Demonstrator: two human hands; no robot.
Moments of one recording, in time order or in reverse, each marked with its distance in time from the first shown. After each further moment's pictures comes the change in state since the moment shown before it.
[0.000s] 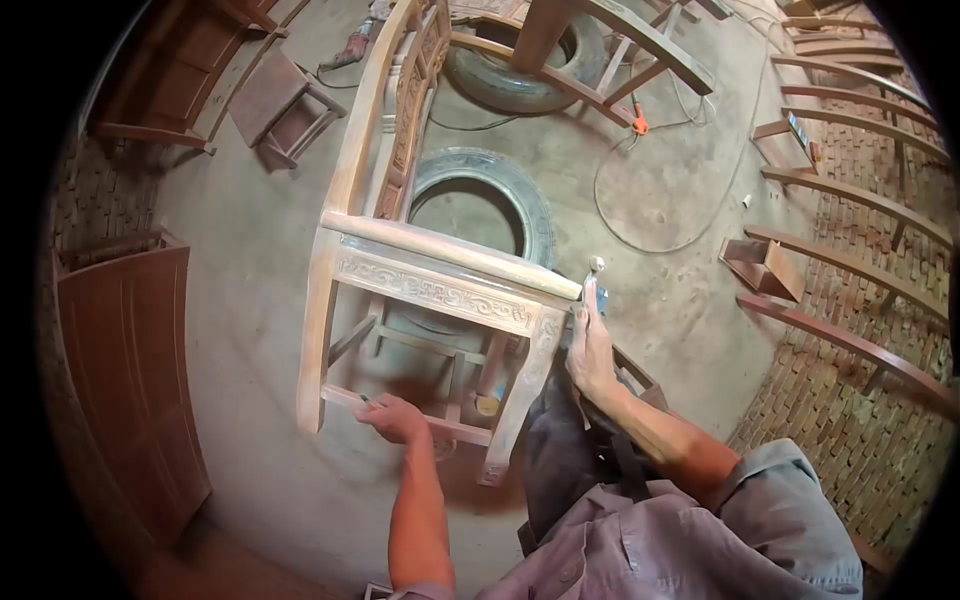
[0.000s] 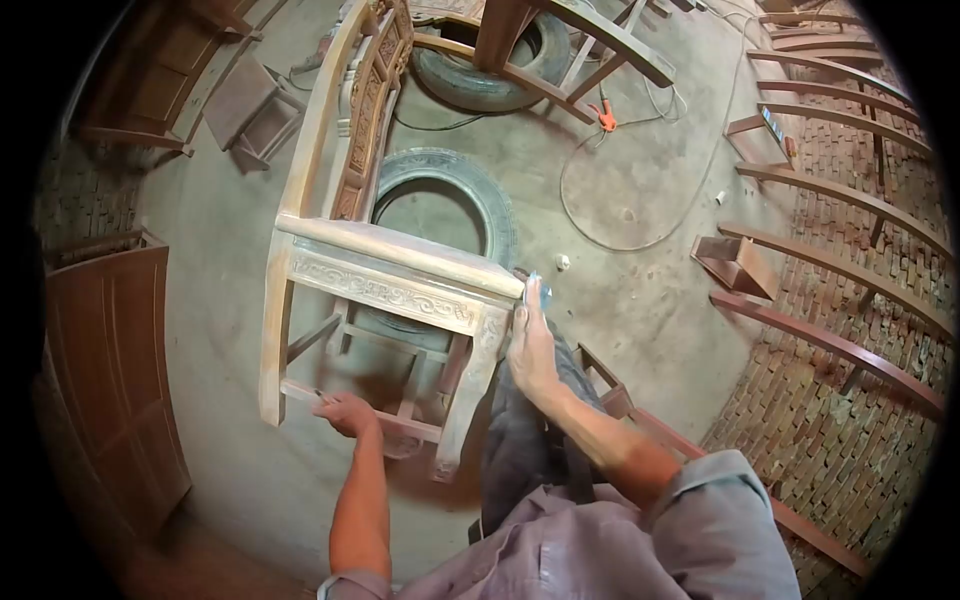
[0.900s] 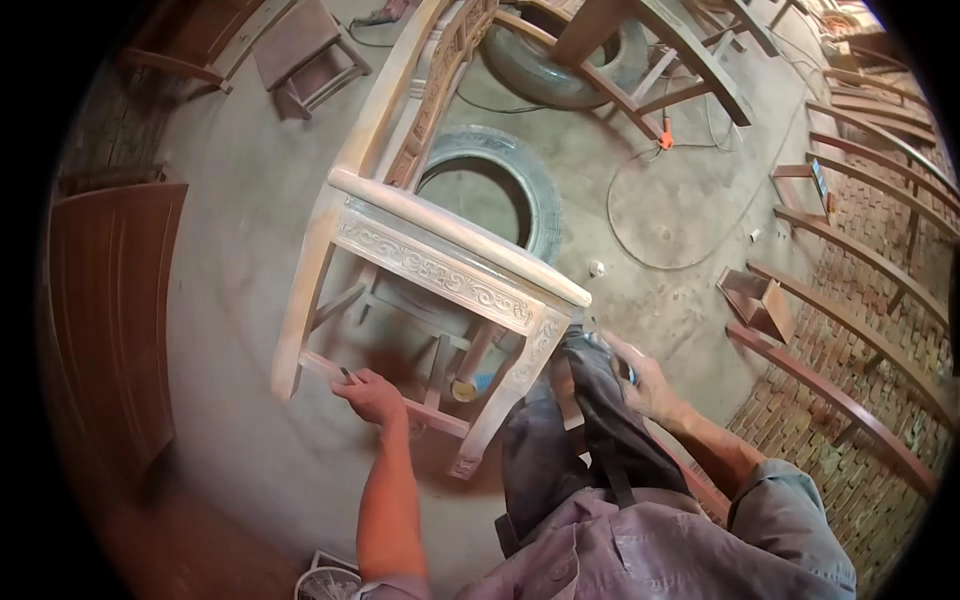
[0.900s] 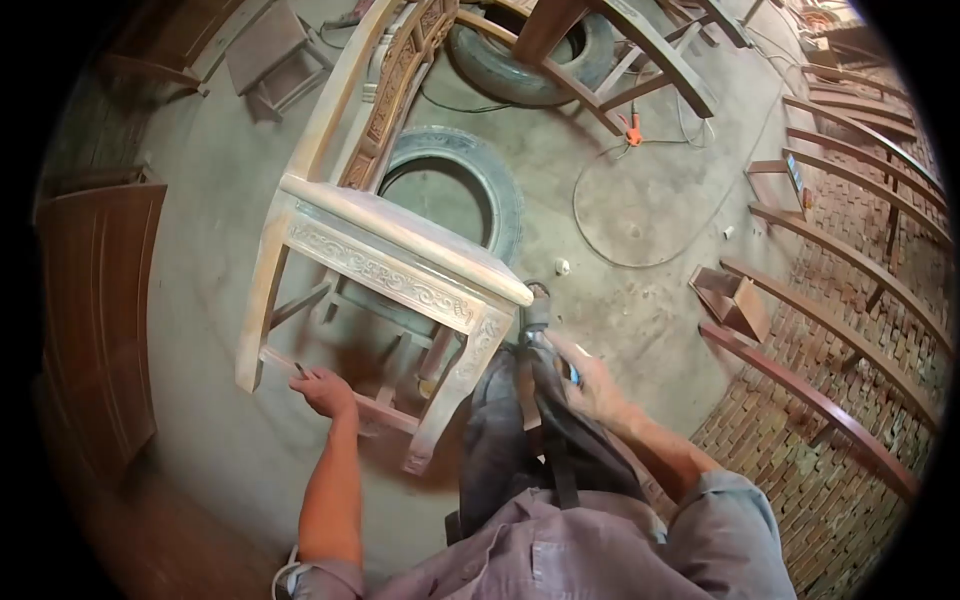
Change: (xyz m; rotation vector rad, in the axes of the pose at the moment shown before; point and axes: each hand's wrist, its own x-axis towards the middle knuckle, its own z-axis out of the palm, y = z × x) left_hand 0.002 -0.005 0.003 -0.041 0.034 0.031; right_hand 0.009 0.017 -0.136 -0.224 -0.743 0.009
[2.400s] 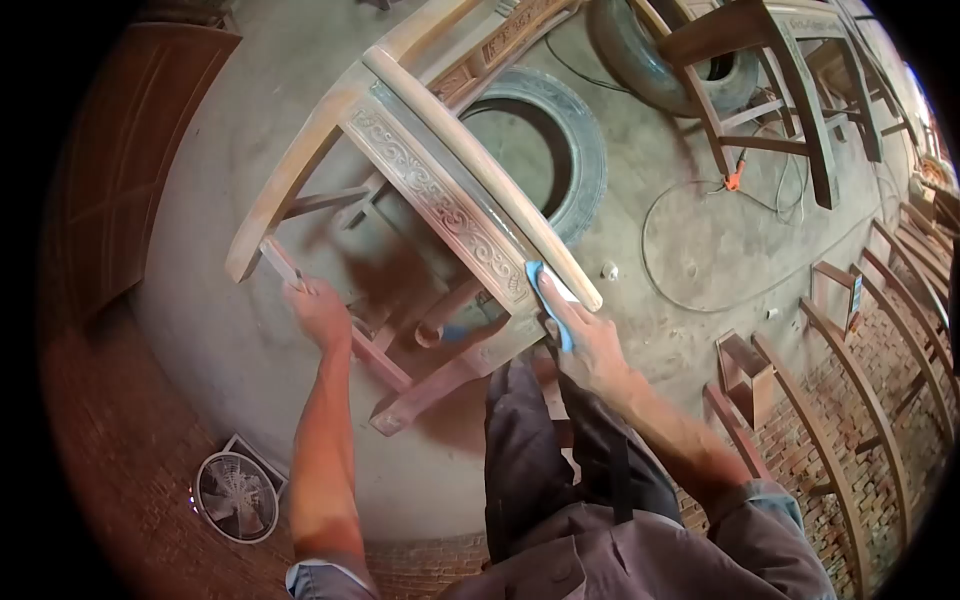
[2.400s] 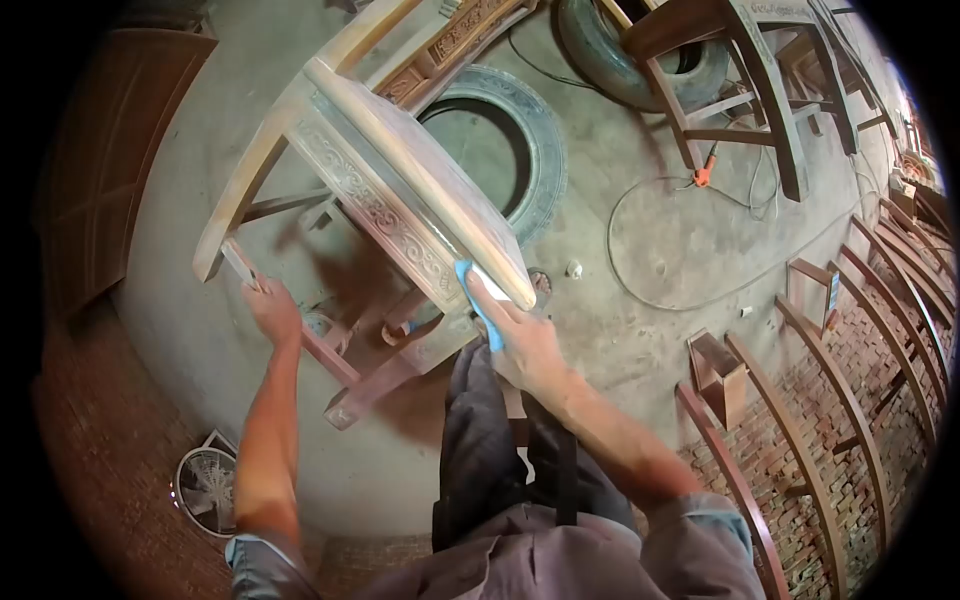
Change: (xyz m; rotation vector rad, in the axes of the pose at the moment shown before) left_hand 0.000 -0.007 0.002 -0.038 0.132 0.106; right_hand 0.106 -0.008 0.014 -0.220 -0.082 -0.435
